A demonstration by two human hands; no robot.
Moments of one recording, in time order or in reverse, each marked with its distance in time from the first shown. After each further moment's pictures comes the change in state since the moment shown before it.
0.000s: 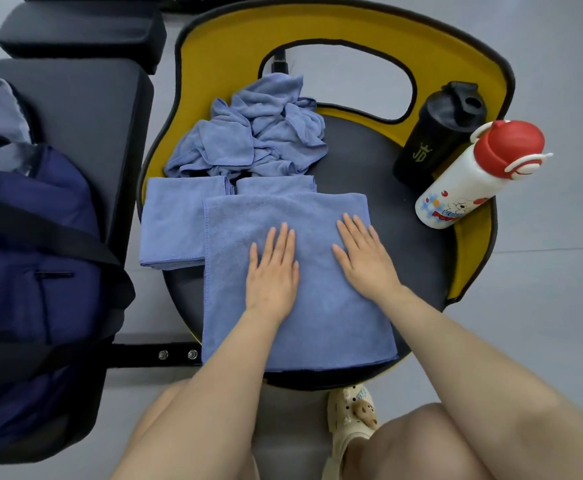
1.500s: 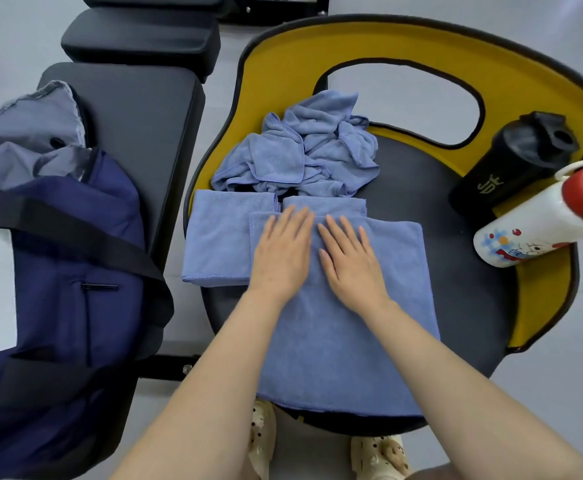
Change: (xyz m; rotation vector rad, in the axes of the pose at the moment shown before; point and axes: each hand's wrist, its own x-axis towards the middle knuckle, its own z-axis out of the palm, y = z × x) left_hand 0.059 -0.070 -0.033 -0.046 0.334 0.159; right_hand 0.052 -0.092 0.012 -0.044 0.147 -0.196
